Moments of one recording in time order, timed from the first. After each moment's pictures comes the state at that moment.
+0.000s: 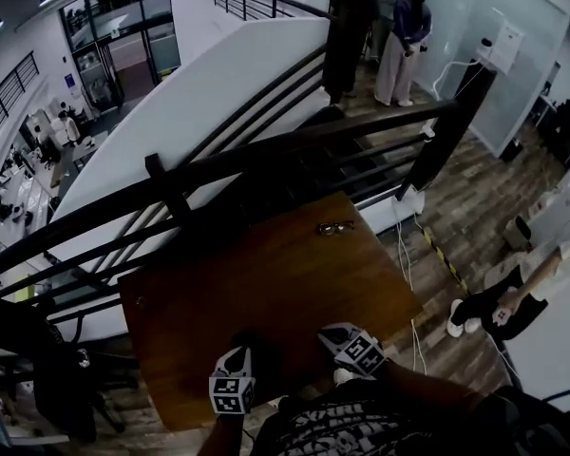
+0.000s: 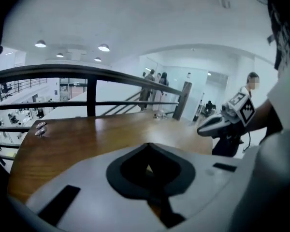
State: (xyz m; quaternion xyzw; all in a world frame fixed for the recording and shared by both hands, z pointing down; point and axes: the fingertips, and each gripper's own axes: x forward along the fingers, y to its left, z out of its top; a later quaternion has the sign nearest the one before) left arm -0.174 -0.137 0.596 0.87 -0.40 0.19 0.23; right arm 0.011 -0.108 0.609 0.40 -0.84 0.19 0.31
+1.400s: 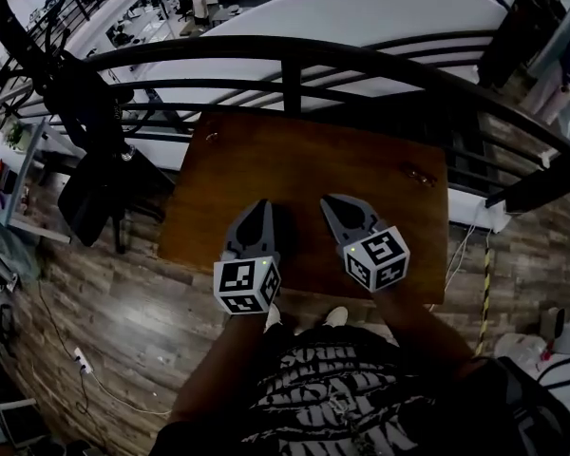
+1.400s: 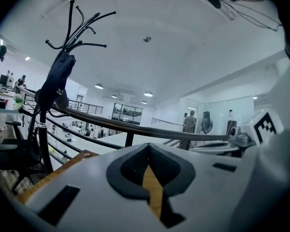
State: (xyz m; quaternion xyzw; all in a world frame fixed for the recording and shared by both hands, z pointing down) left arm -0.162 -0.101 0.414 0.72 -0.68 -0.01 0.13; right arm -0.063 -0.141 0.429 0.27 -0.95 0.08 0.11
